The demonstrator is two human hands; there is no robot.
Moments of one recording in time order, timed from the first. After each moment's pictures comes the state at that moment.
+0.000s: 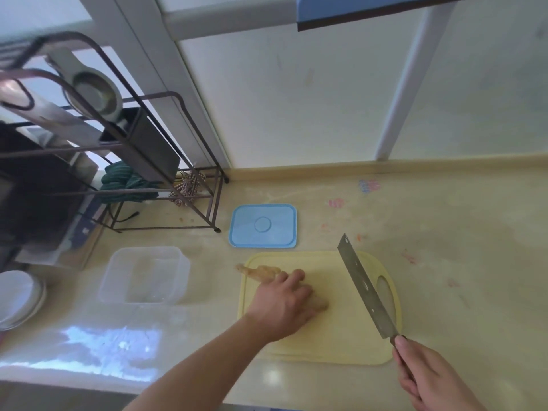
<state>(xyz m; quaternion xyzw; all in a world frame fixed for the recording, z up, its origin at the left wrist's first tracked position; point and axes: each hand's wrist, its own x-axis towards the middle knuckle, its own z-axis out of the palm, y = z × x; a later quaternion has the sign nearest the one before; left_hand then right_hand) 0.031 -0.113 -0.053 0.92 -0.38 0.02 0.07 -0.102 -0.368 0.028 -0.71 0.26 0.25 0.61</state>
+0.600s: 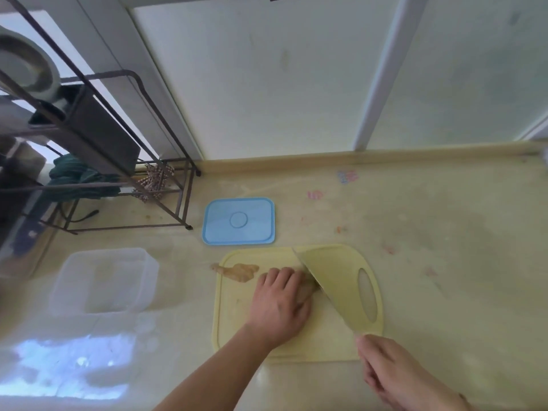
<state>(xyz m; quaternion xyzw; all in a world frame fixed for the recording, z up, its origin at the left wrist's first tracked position) 0.017 -0.153 -0.065 0.95 -0.27 0.02 0.18 -0.088 -0.355 0.013 -0.74 0.25 0.37 0.51</state>
